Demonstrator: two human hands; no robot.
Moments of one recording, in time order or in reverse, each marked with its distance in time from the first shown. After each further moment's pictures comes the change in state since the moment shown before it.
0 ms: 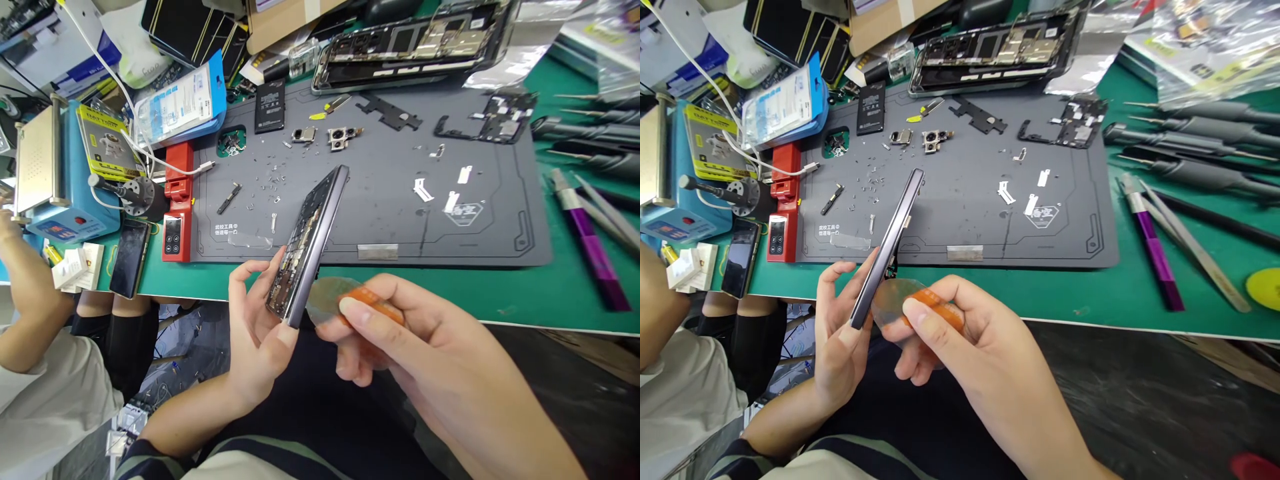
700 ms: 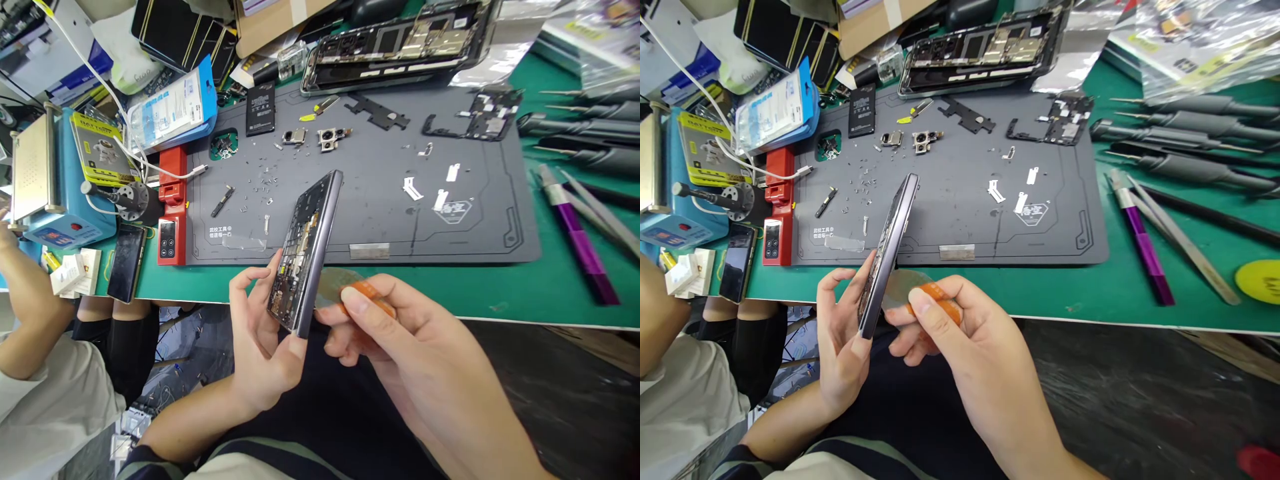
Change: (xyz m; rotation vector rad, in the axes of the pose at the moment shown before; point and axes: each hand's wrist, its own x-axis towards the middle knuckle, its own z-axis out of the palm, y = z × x) left_hand -0.005 -0.010 0.003 0.140 -0.047 0.168; right_hand 0.002 0.011 0.010 0.098 0.209 -0.104
